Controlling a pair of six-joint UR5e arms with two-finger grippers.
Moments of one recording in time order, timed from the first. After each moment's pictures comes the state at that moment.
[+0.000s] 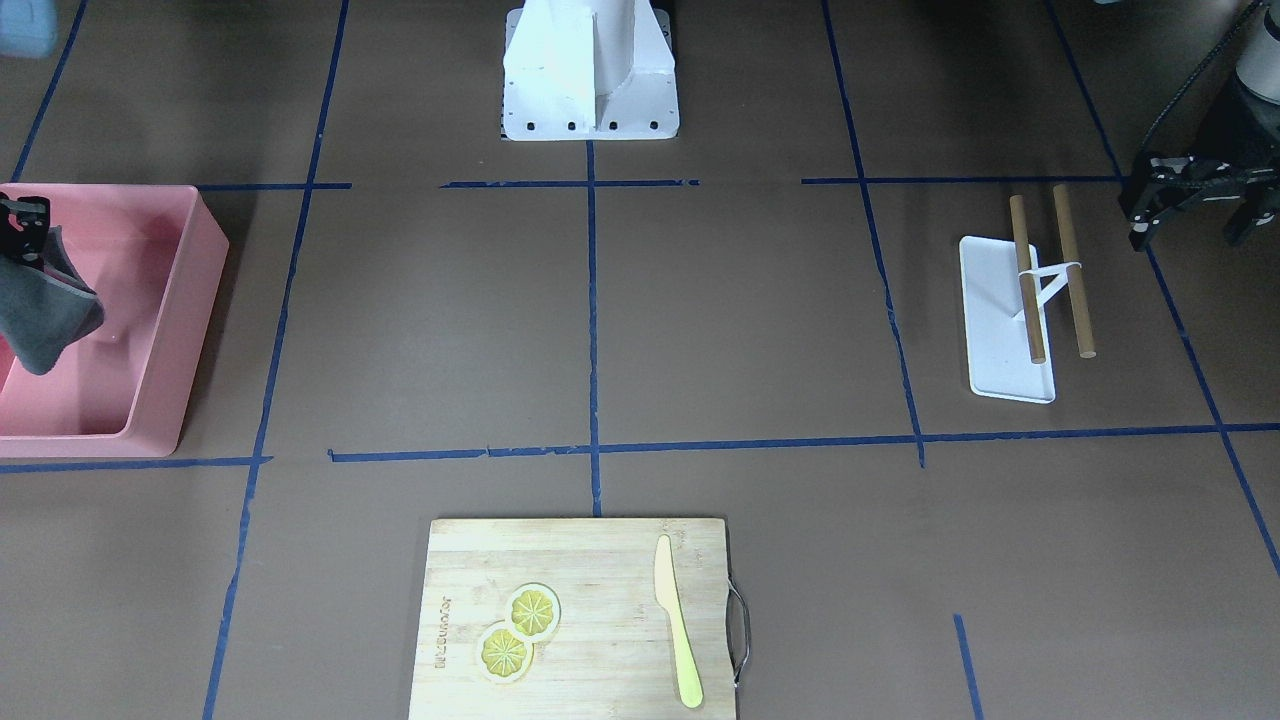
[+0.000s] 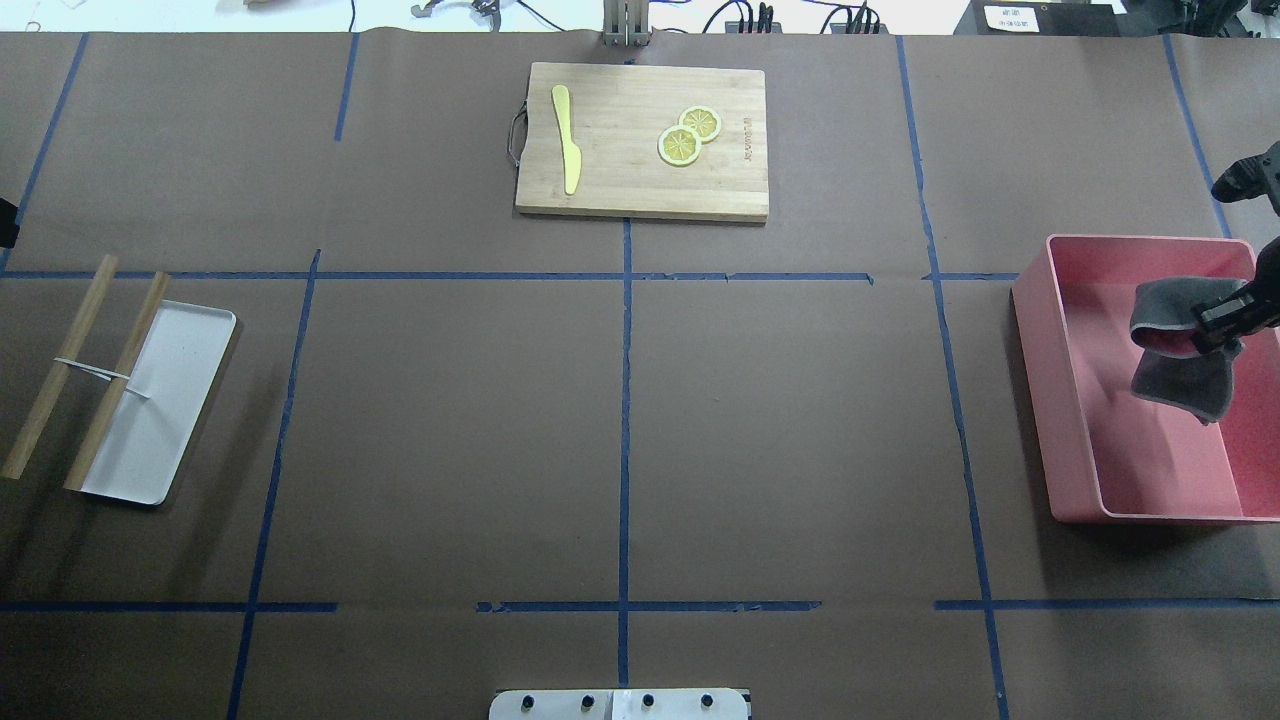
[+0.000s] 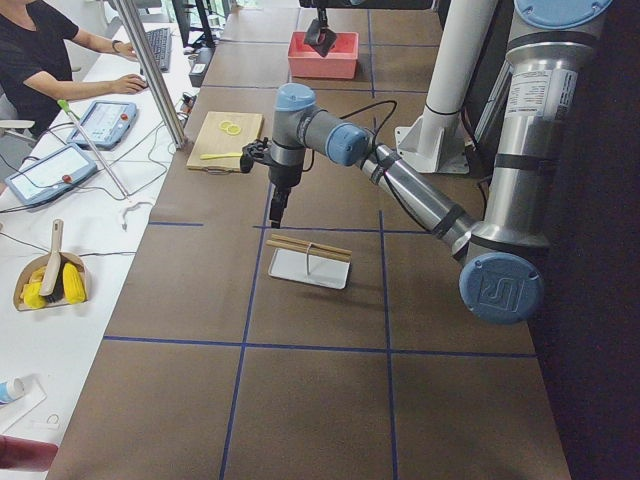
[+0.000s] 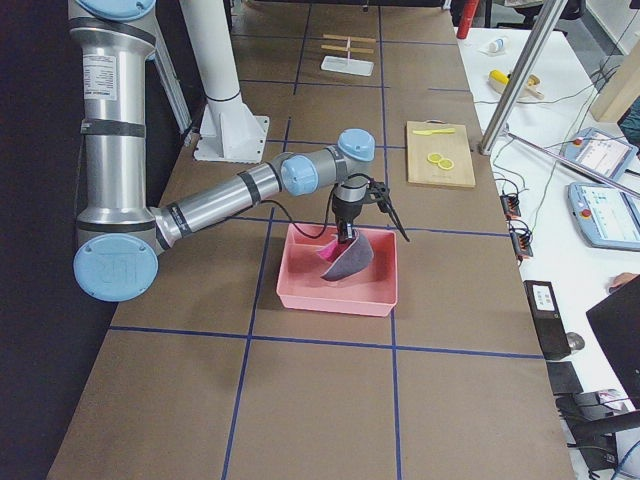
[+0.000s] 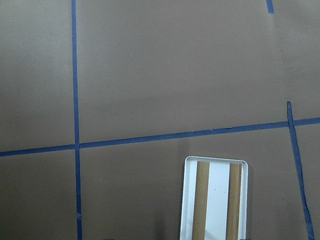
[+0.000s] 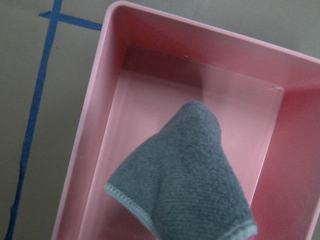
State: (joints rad) left arm -1.17 -1.67 -2.13 -1.37 -2.02 -0.48; right arm 1.10 -1.60 2.01 -1.69 2.19 0.31
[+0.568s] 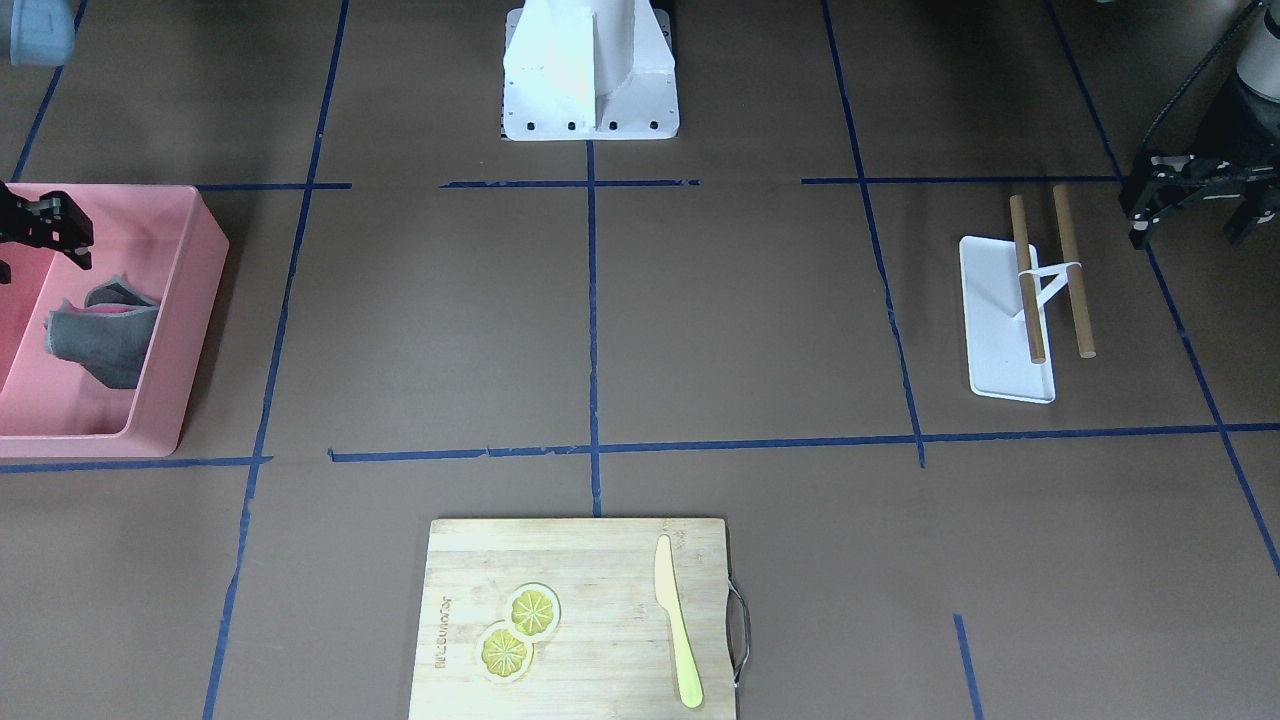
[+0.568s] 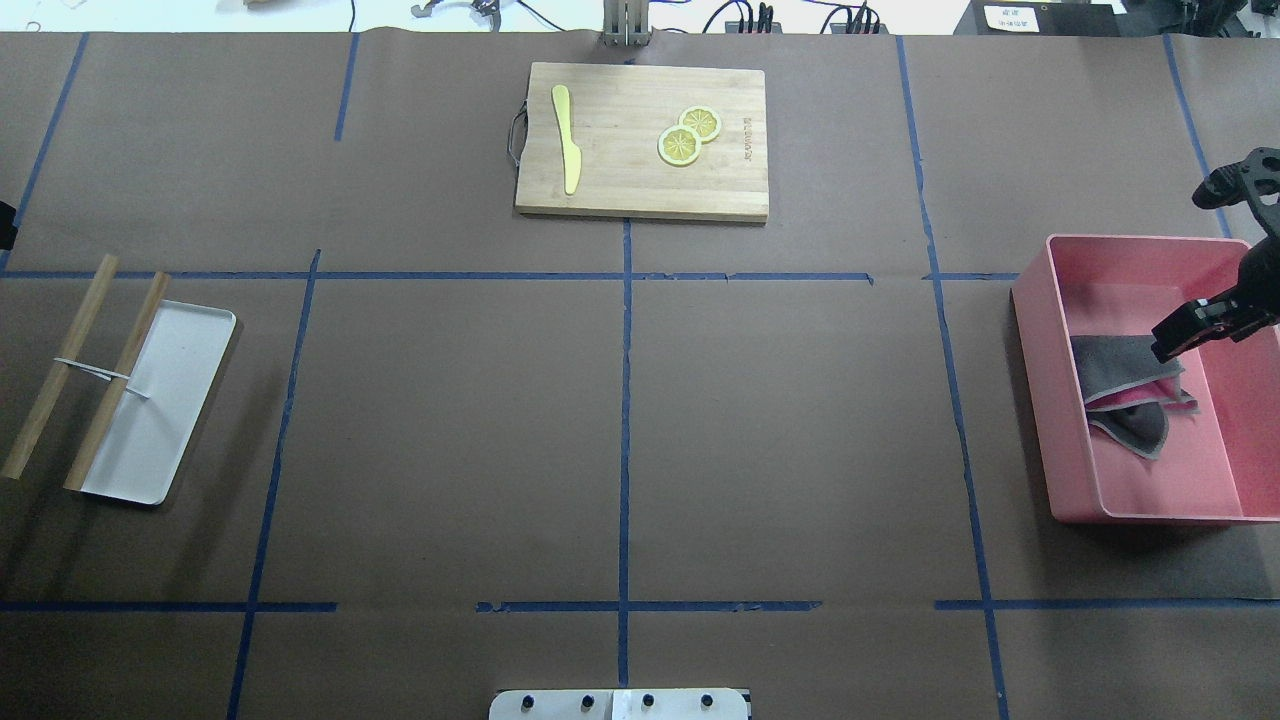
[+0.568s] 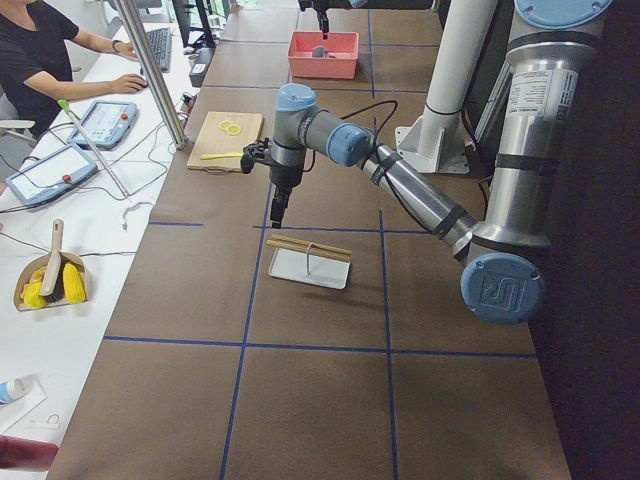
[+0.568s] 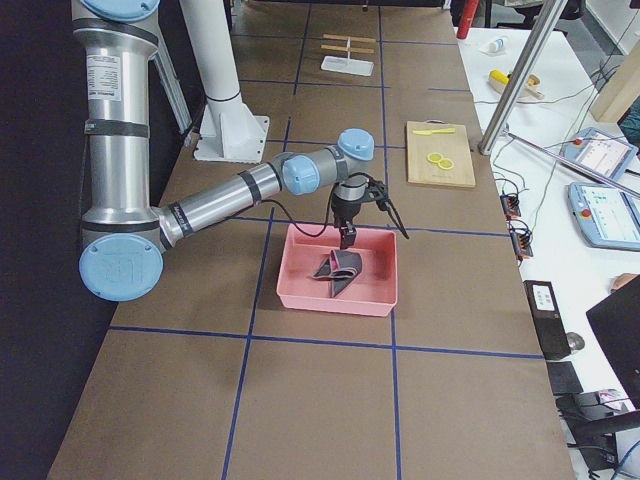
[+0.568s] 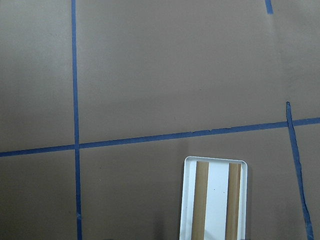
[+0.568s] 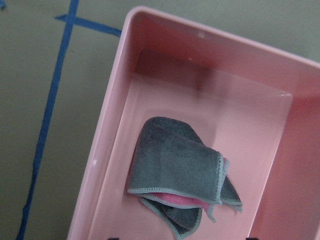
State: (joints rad) left arm -1.18 -1.66 -2.13 -1.37 -2.02 -0.46; right arm 1.12 -1.60 2.05 -1.69 2.19 0.31
